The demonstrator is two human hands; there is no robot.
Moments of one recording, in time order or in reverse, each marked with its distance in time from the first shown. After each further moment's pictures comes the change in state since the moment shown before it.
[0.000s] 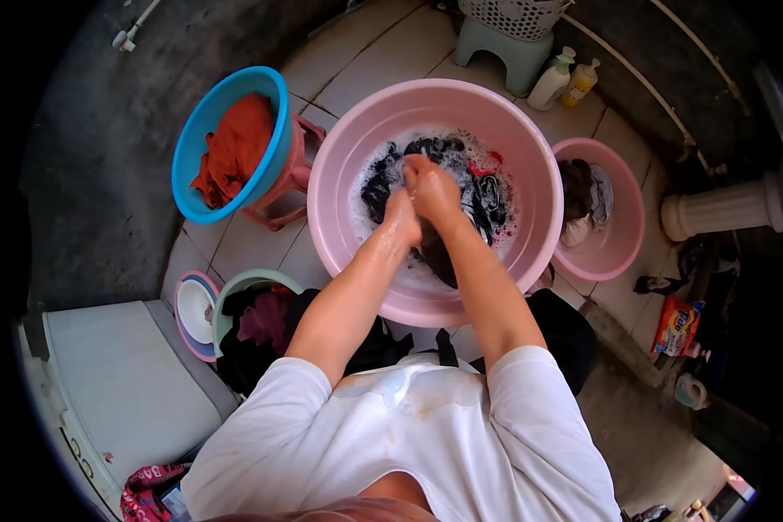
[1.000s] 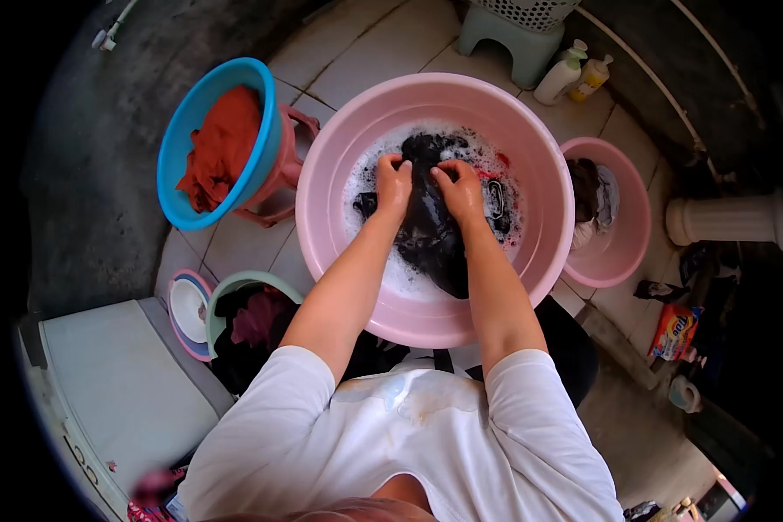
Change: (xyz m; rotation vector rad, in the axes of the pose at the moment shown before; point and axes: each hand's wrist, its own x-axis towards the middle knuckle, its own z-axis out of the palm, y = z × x) left_hand 0.051 0.023 -0.007 0.904 0.292 0.806; right_hand 0.015 0.080 0.007 0.280 0.068 0.182
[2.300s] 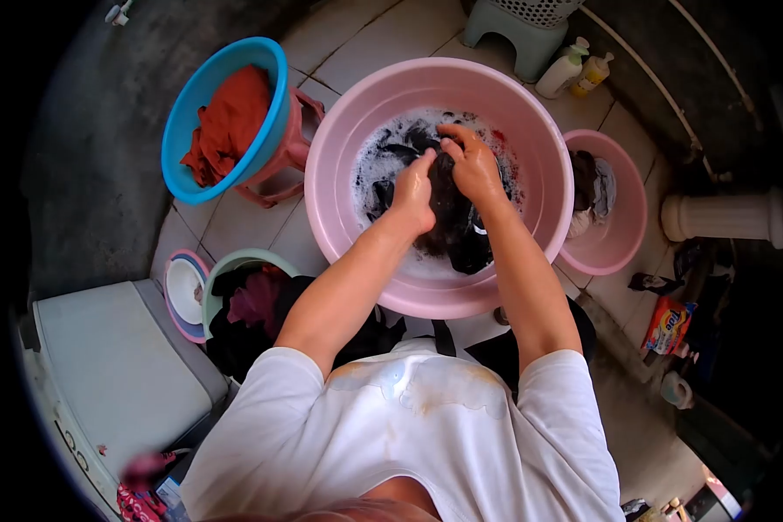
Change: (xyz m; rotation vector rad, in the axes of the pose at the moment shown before) left_hand -0.068 0.073 -0.017 -1.102 -0.347 -0.704; right_hand -0.017 -0.074 -0.038 -0.130 -0.143 -0.153
